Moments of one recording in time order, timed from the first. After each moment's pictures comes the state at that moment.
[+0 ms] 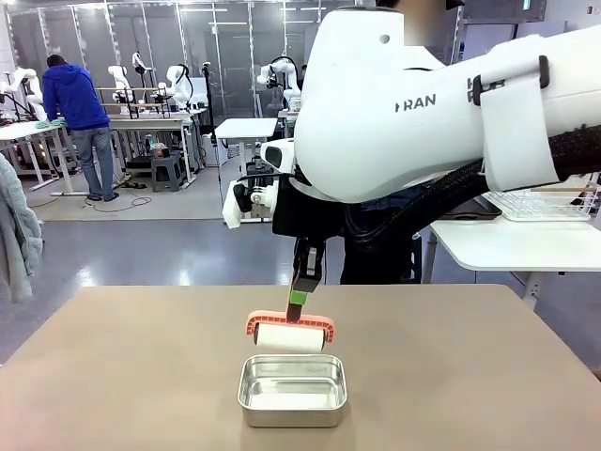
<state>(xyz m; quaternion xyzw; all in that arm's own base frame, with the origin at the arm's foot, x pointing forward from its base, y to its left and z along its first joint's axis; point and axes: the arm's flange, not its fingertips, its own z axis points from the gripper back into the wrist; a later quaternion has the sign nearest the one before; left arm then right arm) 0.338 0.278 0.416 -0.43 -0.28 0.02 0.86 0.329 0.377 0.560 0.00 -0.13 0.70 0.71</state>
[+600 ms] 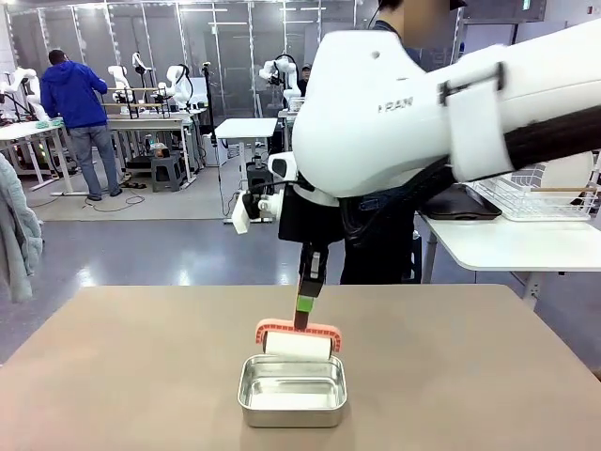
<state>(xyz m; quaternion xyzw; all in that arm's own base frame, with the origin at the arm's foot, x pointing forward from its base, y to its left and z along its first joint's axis) 0.339 0.278 0.416 -0.43 -0.28 0.02 0.86 0.360 0.376 0.532 0.03 -0.08 0.68 0.73</state>
